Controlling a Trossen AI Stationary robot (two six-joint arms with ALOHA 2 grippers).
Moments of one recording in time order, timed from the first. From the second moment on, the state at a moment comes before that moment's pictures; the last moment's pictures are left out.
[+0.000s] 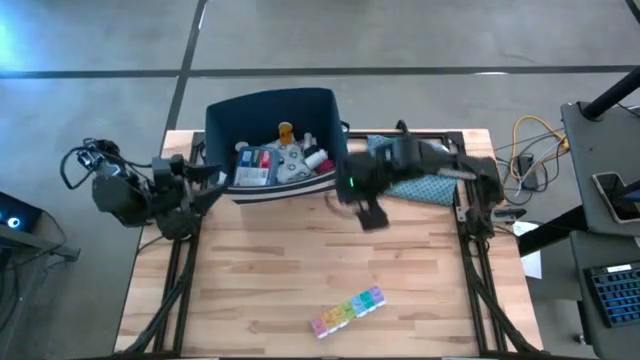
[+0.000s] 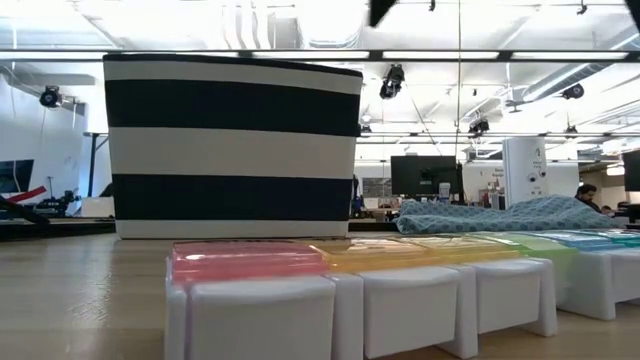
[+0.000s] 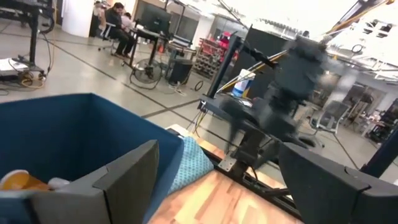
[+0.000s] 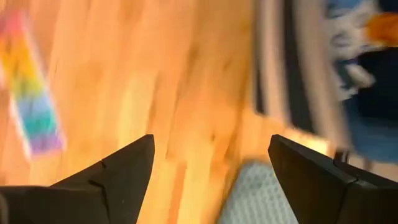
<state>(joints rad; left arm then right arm) -0.73 0.73 1.00 -0.32 -1.18 -0.41 0.03 1.90 2.25 -1.57 0.08 -0.18</state>
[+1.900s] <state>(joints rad) -0.73 0.77 1.01 -0.36 -1.10 -0.59 0.59 1.95 1.16 -0.45 0.13 0.28</state>
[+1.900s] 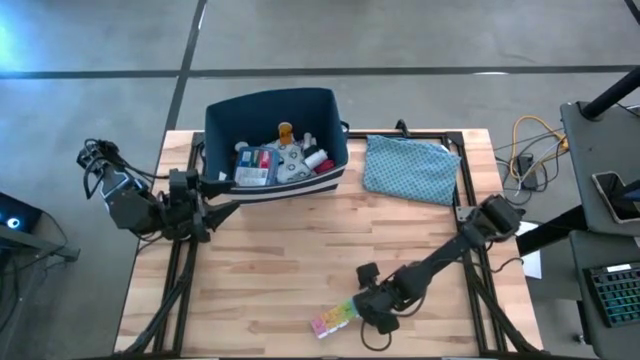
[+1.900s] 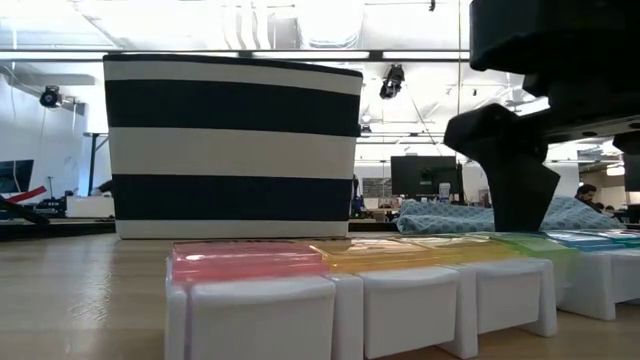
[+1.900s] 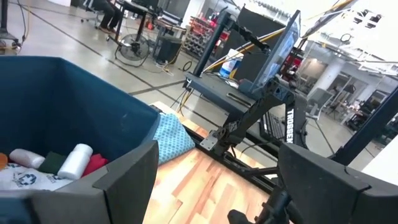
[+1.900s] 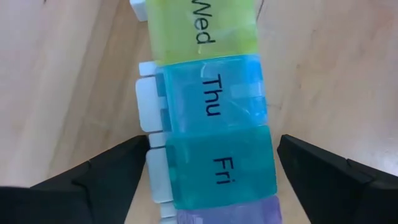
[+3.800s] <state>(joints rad) -0.73 0.76 1.00 -0.50 -1.16 -0.64 -0.35 2.07 2.24 -0.98 0.00 -0.06</state>
